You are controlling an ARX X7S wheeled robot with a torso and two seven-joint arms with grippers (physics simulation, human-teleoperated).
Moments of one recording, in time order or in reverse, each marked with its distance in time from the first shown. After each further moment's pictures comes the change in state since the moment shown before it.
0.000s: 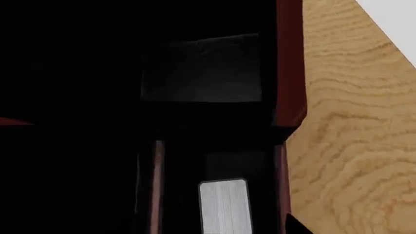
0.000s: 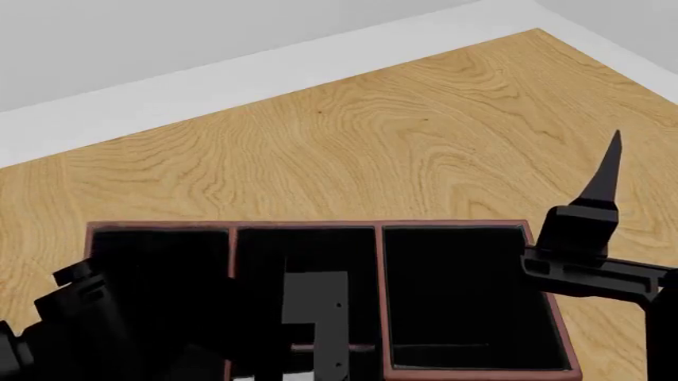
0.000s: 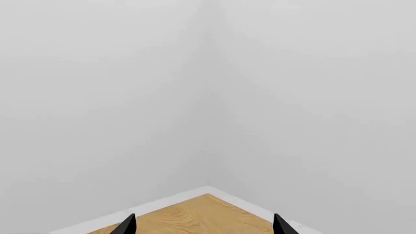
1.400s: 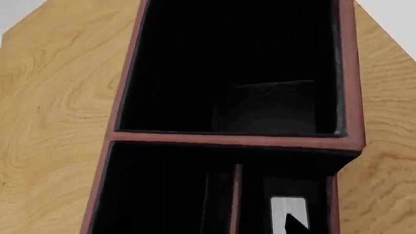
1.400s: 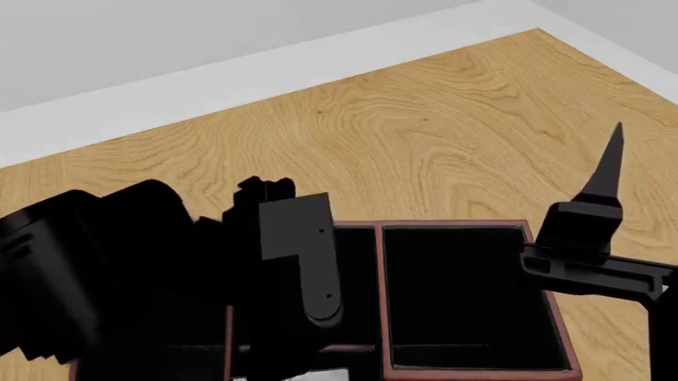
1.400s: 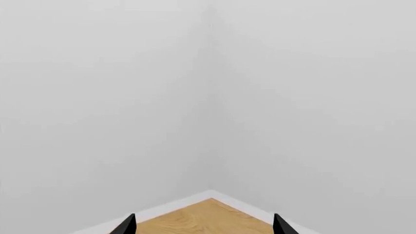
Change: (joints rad) left arm -0.087 -0.087 -0.121 0.198 -0.051 -0.114 -0.137; right arm 0.013 0.014 0.010 -0.021 0.039 -0.009 0.022
